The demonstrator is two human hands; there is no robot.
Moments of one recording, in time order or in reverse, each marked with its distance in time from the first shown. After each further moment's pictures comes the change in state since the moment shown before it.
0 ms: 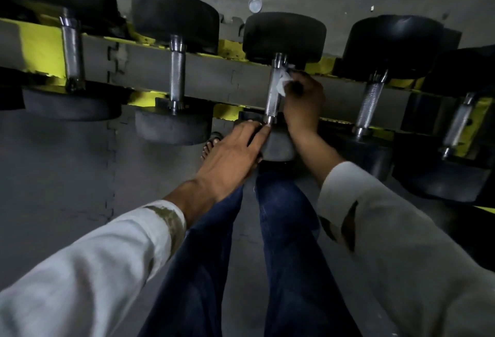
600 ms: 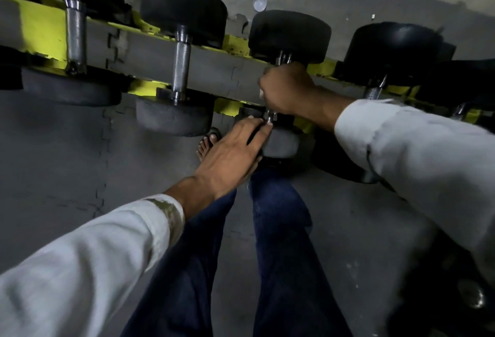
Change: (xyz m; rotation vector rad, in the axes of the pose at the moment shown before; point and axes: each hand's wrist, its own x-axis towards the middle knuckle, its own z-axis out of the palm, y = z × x) left_hand -0.011 0.004 0.003 -0.039 0.063 -0.003; right_hand 0.021 -0.063 0.001 -1.603 -0.686 -0.949
